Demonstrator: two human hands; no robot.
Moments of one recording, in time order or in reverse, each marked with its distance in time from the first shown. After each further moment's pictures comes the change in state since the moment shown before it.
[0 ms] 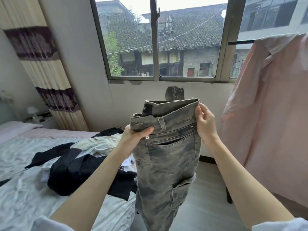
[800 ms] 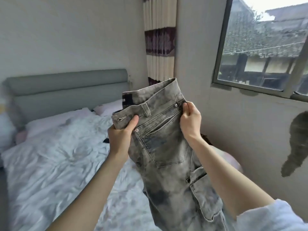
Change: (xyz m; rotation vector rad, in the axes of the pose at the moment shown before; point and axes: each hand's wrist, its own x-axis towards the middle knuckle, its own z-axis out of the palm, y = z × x) left_hand -0.113 0.050 -0.262 0.032 1.158 0.266; right_hand -0.044 0.002 0.395 0.029 -0.382 -0.152
